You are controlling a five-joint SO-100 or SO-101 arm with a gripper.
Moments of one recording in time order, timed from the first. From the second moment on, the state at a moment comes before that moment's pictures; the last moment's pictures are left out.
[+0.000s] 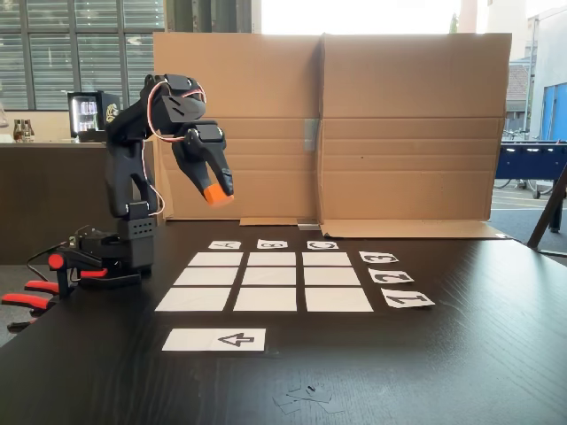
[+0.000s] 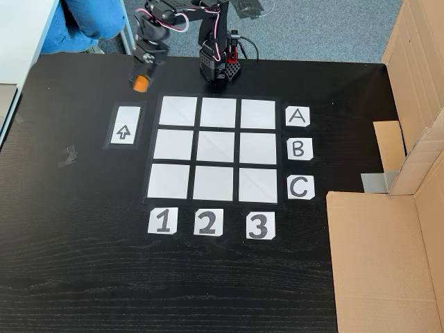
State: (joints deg) arm 34.9 100.7 77.1 89.7 88.2
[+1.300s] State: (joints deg) arm 20.8 65.3 77.0 78.7 93.5
